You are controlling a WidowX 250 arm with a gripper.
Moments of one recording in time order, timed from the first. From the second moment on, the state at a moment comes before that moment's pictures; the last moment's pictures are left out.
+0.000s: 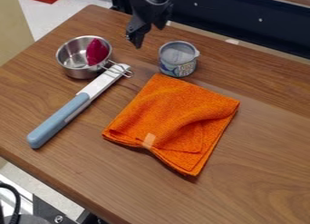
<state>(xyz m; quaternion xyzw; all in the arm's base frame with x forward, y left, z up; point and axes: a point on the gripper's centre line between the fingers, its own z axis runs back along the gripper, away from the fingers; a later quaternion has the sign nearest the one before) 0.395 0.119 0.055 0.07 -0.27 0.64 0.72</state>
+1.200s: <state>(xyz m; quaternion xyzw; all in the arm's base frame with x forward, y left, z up) 0.406 0.094 0.038 0.04 -0.19 0.71 0.68</state>
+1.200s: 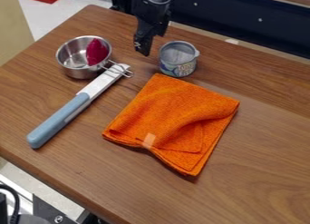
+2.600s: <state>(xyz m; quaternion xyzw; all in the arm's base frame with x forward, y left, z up) 0.412 -0.018 0.036 0.03 -0.15 0.72 0.67</state>
